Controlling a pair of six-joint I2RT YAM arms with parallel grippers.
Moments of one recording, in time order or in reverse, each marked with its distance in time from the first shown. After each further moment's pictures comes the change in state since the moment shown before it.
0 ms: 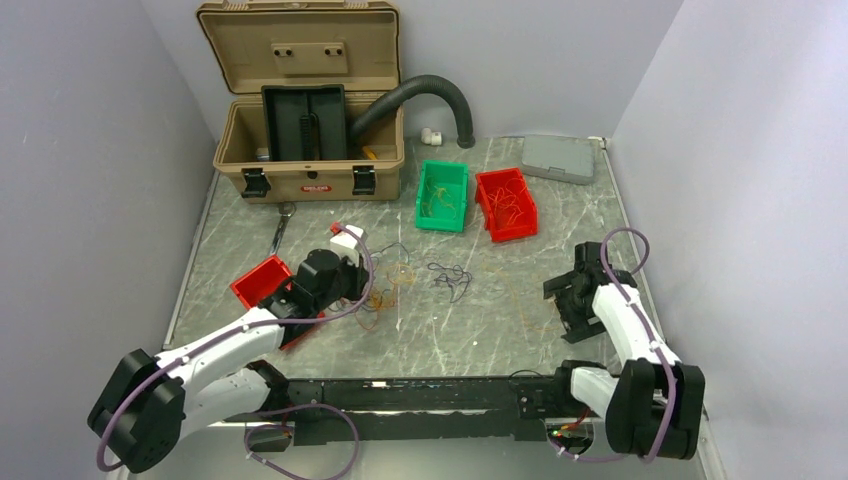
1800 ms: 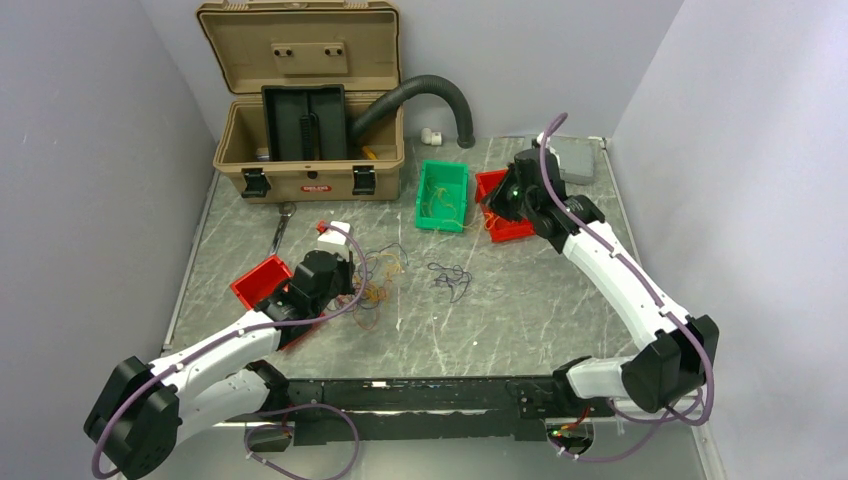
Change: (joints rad) left arm -0.001 -0.030 -0.005 -0.020 -0.222 -0.024; right arm 0.513 0.251 0.629 0.324 -0.069 -0.313
